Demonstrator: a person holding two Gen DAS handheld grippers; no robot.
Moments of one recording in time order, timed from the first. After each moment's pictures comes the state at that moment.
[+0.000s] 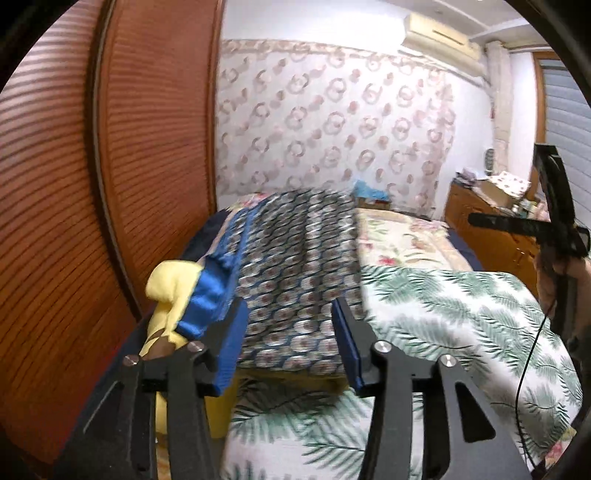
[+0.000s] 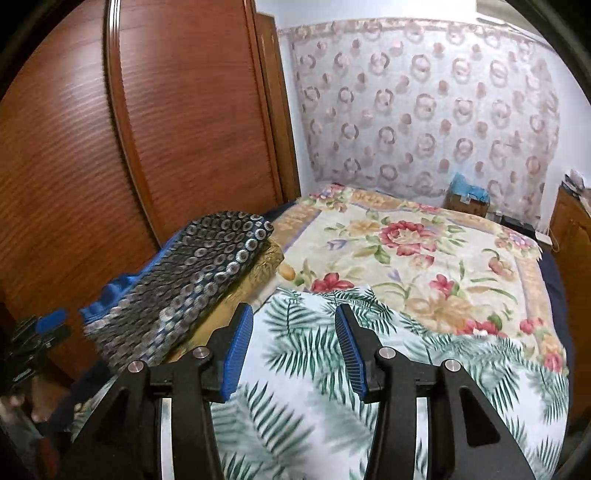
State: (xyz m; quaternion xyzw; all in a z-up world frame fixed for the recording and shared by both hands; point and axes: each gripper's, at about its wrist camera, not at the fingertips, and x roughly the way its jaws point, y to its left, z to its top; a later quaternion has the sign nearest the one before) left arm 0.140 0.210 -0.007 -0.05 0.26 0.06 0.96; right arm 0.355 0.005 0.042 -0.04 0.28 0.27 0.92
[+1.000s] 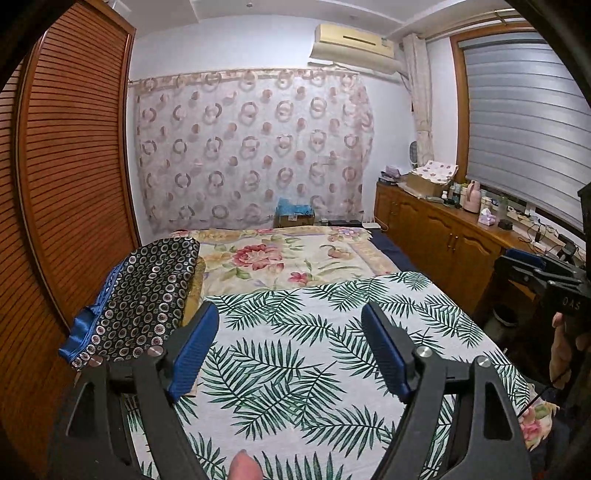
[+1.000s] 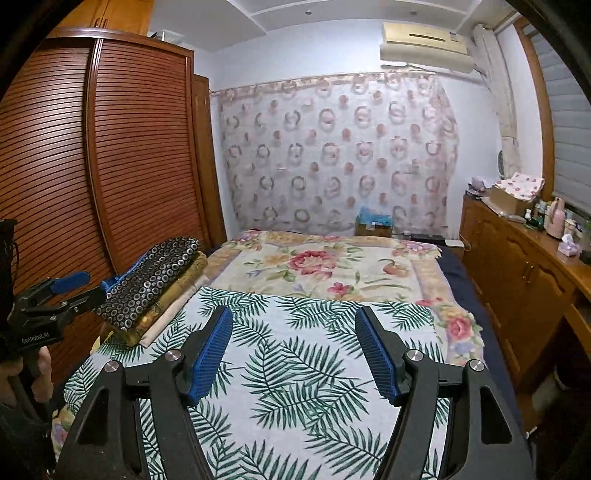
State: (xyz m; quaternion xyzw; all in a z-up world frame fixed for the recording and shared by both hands) left arm 0.120 0.017 0.050 0.00 0.22 -0.05 0.98; right arm 0.108 -0.106 0.049 -0.01 0.18 0.13 0.98
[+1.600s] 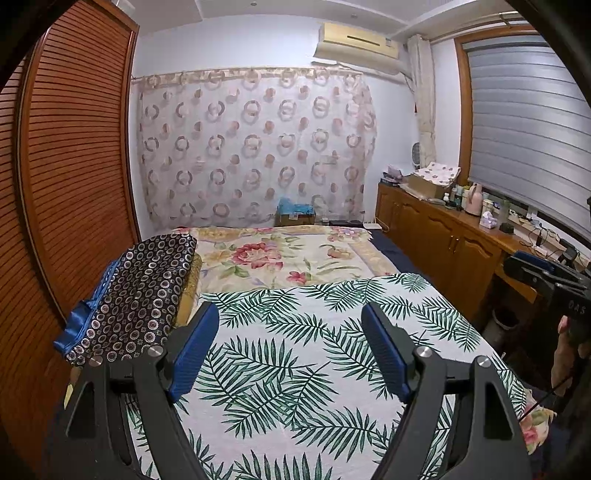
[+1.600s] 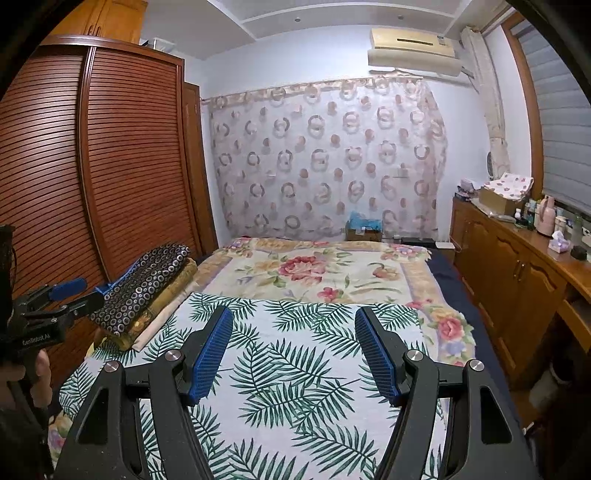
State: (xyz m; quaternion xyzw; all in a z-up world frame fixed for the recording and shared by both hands) left arm 0.121 0.012 0.048 -0.01 0.22 -0.04 0.98; right arm 0.094 -0.103 0.049 0.00 0.17 0.11 0.98
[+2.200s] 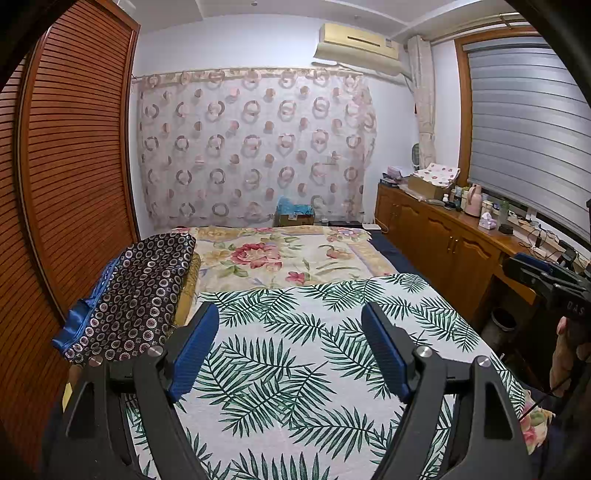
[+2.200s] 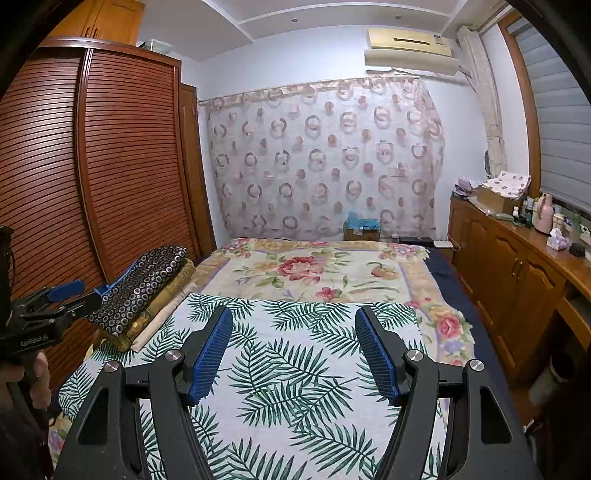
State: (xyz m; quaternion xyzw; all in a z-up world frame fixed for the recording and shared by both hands) left arm 0.121 0.012 0.048 -0.01 0.22 -0.04 0.97; right arm 0.095 -0.110 0.049 0.00 0.17 0.11 0.98
